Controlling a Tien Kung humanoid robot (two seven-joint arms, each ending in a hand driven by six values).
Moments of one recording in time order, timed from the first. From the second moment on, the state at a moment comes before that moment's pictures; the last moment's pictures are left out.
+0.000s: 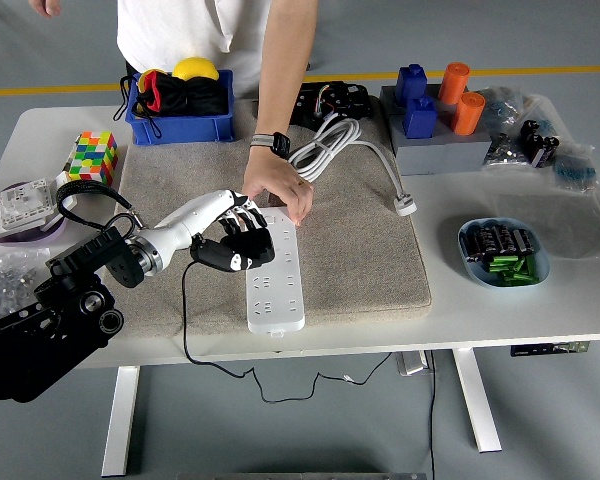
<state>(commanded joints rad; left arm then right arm) -0.50 0.36 -0.80 -1.34 1.63 0.03 0.15 0.07 -0.26 1.42 0.18 -0.69 -0.14 -0.14</state>
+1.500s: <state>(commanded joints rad) -0.55 0.33 -0.86 -1.13 1.67 0.06 0.12 0.07 -0.25 1.43 0.18 -0.70 -0.14 -0.14</state>
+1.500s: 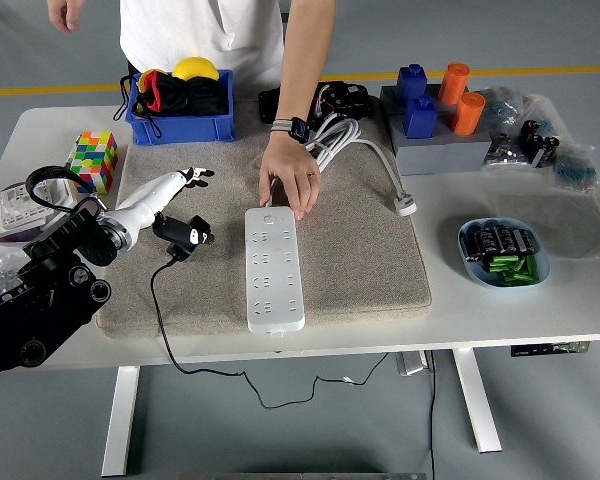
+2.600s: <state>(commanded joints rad) -0.72 0.21 -0.65 -1.04 1.40 -0.03 0.22 0.07 -0.26 1.40 0.18 -0.68 -0.14 -0.14</state>
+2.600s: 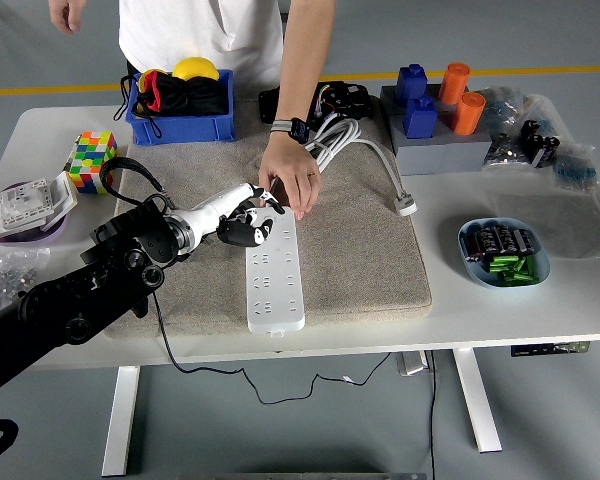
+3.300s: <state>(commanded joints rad) -0.79 0.14 -0.60 -0.87 1.38 -0.03 0.23 0.08 -0.26 1.39 0.18 -0.67 -0.14 -0.14</state>
